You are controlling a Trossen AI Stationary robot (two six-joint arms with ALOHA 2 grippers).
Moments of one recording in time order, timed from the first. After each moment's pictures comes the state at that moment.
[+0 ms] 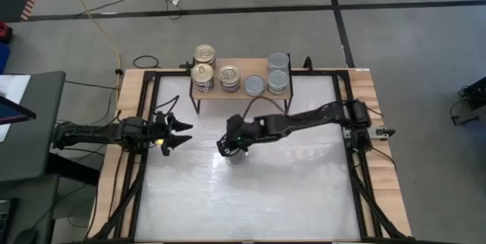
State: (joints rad) left arm -0.01 0.10 0.04 0.08 -0.13 -0.44; right arm 0.09 1.99 1.60 -0.41 0.11 1.05
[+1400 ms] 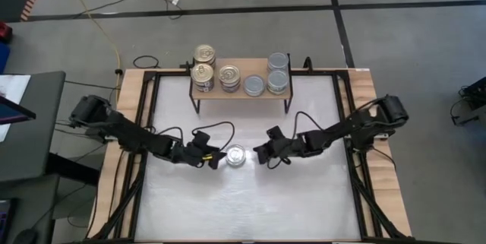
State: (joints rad) left arm -0.32 1.44 0.55 0.29 -0.52 -1.16; right arm 0.21 1.63 0.73 0.28 0.34 1.15
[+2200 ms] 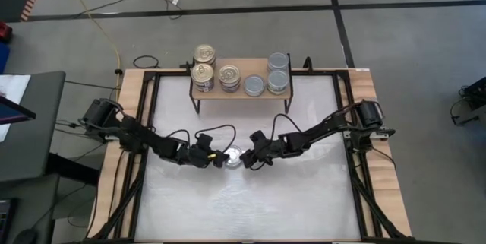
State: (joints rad) left arm -0.31 1.59 0.54 0.41 -0.48 -1.36; right arm 0.15 1.88 0.93 0.27 0.16 1.15
